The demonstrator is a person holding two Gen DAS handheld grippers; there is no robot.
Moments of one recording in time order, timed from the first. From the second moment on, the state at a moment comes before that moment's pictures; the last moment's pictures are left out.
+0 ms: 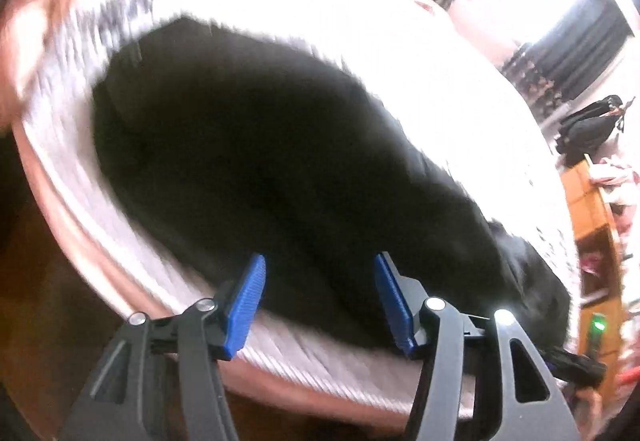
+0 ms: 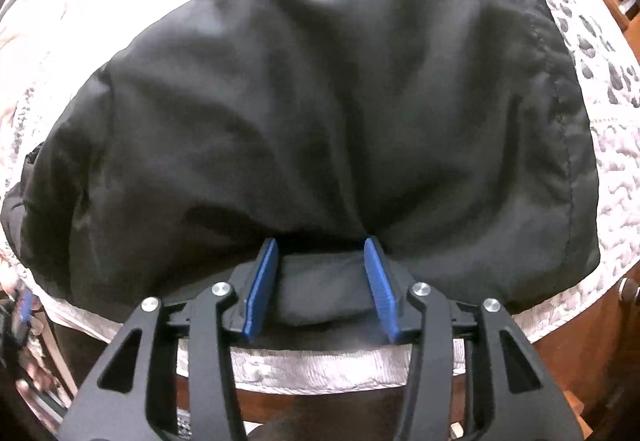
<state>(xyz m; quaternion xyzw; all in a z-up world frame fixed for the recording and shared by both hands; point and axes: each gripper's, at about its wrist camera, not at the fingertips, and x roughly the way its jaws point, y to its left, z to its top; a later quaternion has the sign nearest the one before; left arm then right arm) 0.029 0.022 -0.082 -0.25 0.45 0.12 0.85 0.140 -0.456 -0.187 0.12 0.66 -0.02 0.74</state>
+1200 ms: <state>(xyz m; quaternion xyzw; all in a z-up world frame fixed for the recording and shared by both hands) 0.078 0.096 -0.107 -0.13 0.45 0.10 0.88 0.275 -0.050 -0.157 -0.09 0.62 0.32 0.71</state>
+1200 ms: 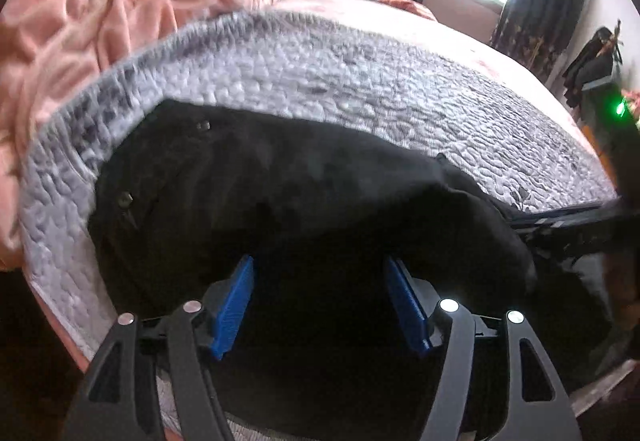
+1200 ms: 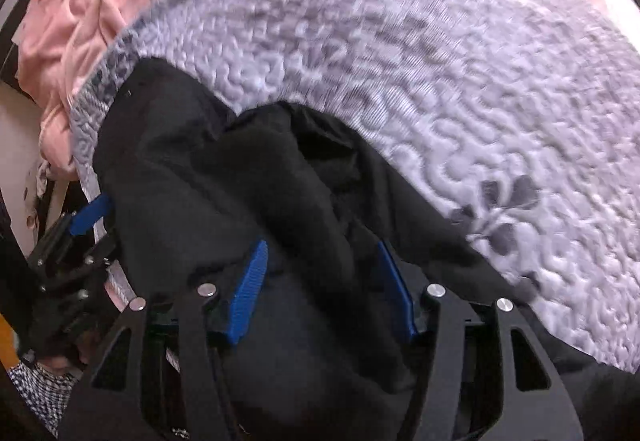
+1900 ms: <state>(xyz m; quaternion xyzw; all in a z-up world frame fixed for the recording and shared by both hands) 0.079 0.098 -0.123 -0.10 0.48 0.13 0.86 0.310 -0.069 -0.134 -0.03 0.54 0.31 0.78</state>
